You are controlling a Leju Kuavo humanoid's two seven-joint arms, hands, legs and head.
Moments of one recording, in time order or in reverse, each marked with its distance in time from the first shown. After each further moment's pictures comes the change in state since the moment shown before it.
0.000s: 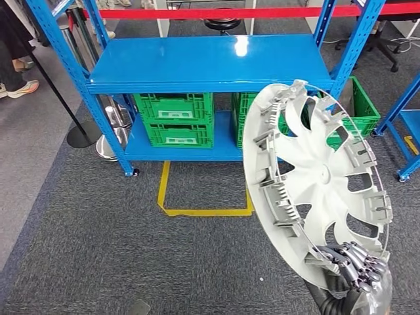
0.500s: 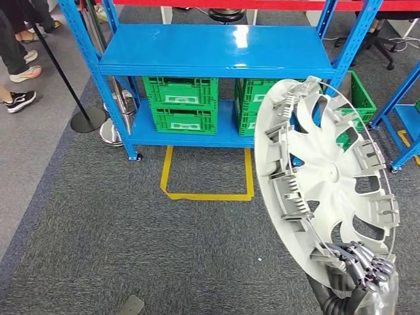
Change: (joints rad) left arm -0.006 0.036 -0.032 -0.011 0.000 -0.016 0.018; right arm 0.010 0.027 -0.017 -0.024 0.033 0.000 0.044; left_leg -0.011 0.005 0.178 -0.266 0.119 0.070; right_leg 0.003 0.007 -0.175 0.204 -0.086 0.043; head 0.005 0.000
